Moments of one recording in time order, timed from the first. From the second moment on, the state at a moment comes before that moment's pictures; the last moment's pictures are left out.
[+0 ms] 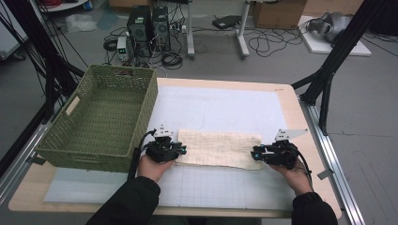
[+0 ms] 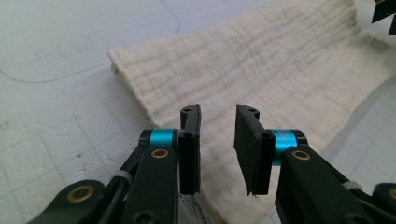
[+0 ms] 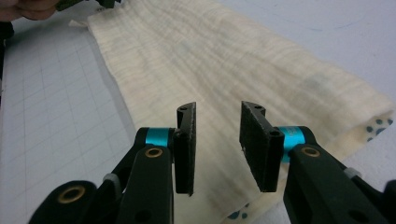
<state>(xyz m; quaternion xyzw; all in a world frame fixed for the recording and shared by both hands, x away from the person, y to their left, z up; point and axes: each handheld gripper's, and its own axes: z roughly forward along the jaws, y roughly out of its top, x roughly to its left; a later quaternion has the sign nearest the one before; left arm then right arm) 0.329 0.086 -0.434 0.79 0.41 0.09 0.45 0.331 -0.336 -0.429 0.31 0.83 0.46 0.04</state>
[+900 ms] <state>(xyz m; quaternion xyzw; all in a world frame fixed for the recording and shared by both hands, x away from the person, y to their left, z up) 0.357 0.073 -0.409 0.77 0.41 0.11 0.47 0.344 -0.324 -0.416 0.30 0.84 0.45 0.05</state>
